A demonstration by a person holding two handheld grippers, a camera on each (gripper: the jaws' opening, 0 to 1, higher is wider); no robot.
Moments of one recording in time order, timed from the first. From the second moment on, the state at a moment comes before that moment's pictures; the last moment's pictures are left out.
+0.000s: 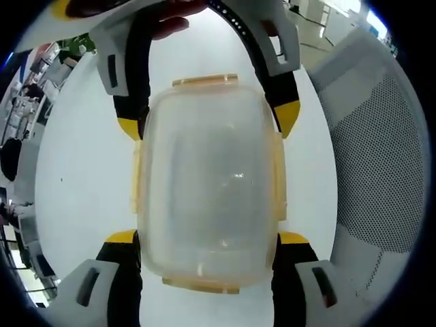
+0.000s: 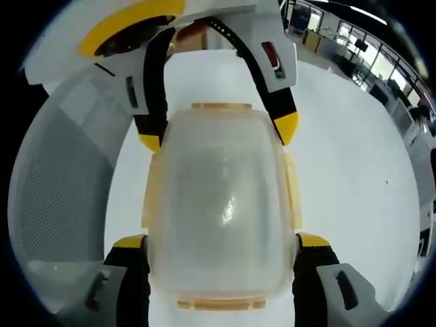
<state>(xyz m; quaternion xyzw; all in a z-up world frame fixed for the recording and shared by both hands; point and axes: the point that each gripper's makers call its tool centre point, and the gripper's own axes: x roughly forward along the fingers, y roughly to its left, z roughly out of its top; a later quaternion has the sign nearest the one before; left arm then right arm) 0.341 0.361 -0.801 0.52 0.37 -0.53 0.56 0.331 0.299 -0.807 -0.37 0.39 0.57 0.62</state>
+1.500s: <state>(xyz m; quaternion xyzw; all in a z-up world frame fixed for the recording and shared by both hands) 0.343 0.383 -0.802 0.52 0.37 -0.51 0.57 0.334 0.323 -0.807 -0.37 0.39 0.56 0.63</state>
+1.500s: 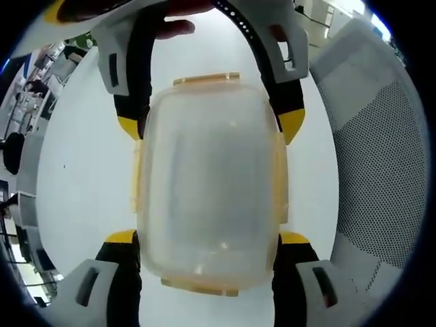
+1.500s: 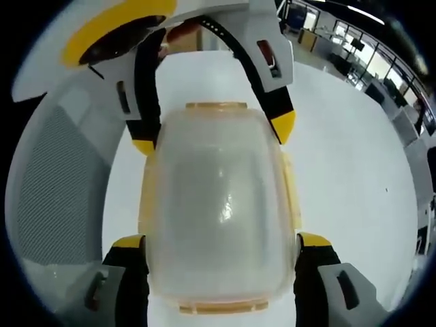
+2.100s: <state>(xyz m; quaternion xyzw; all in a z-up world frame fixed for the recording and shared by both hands) 0.341 0.382 -0.804 0.51 0.37 -0.52 0.58 0.333 0.323 -0.809 -0.37 0.40 0.56 0.63</state>
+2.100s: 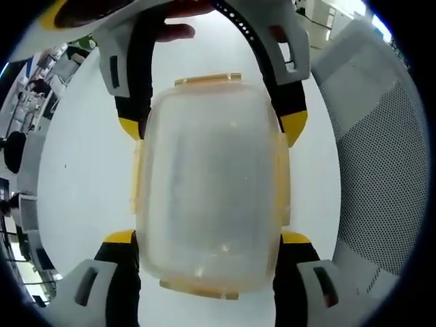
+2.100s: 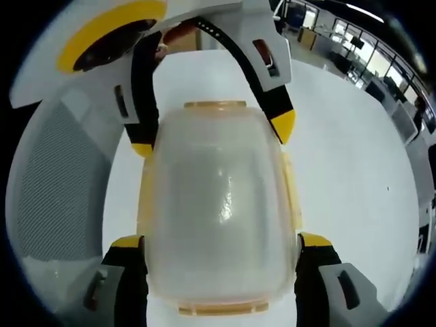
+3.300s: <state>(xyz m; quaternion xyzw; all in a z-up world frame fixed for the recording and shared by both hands) 0.376 0.380 -0.806 0.49 0.38 -0.53 0.58 0.368 0.323 -0.809 -0.37 0.40 0.56 0.62</state>
